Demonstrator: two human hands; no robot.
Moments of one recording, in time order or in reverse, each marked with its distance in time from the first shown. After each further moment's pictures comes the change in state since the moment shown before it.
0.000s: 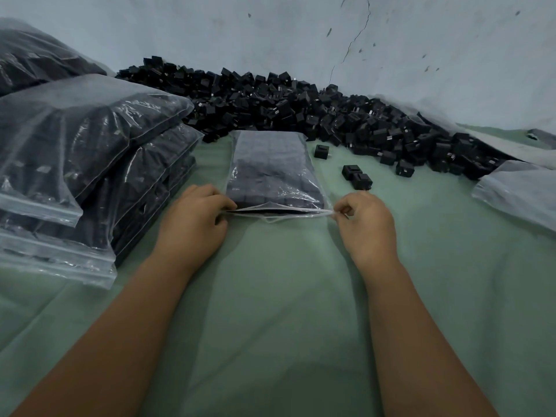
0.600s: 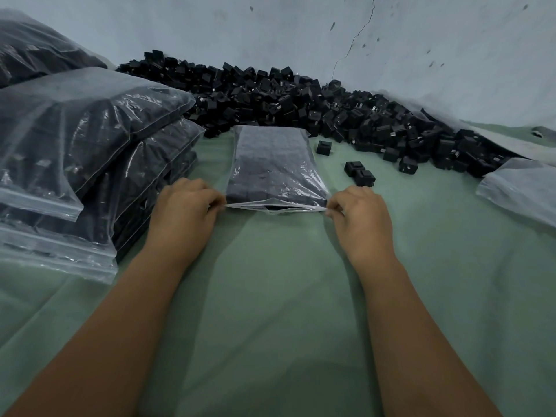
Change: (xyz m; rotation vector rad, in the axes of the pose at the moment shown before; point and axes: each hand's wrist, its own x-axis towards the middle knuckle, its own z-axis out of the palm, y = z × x) left_hand 0.001 -0.012 -0.004 0.115 0.035 -0.007; right_hand -0.003 -0.014 -0.006 -0.183 -0.064 -0.184
